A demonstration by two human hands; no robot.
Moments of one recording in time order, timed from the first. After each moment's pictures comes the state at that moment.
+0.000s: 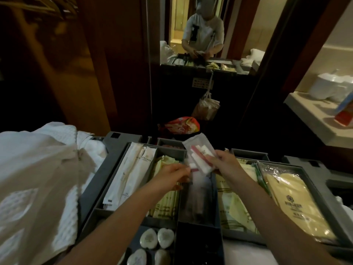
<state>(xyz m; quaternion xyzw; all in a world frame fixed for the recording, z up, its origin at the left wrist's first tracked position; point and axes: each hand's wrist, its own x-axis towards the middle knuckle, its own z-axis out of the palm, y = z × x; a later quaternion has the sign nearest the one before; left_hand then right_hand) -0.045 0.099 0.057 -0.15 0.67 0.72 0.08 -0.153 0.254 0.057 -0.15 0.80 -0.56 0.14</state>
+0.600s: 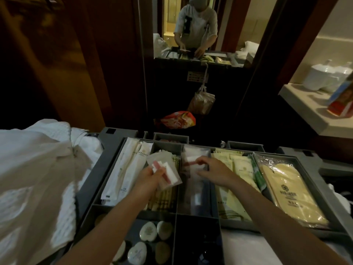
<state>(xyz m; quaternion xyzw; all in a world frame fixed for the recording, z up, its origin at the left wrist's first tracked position) -0.023 0.084 0.031 -0.30 0.64 0.70 -0.04 -0.150 0.255 0.028 -0.28 0.92 -0.22 0.16</state>
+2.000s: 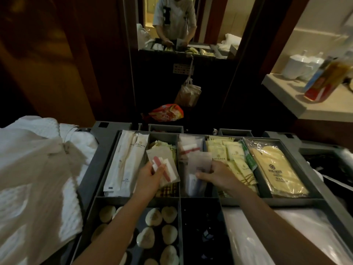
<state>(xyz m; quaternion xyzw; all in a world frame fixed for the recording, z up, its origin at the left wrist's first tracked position) 0.004 0.084 0.014 -0.22 0.73 0.64 -0.09 -0.094 0.279 0.015 -0.11 0.88 -0.41 0.21</state>
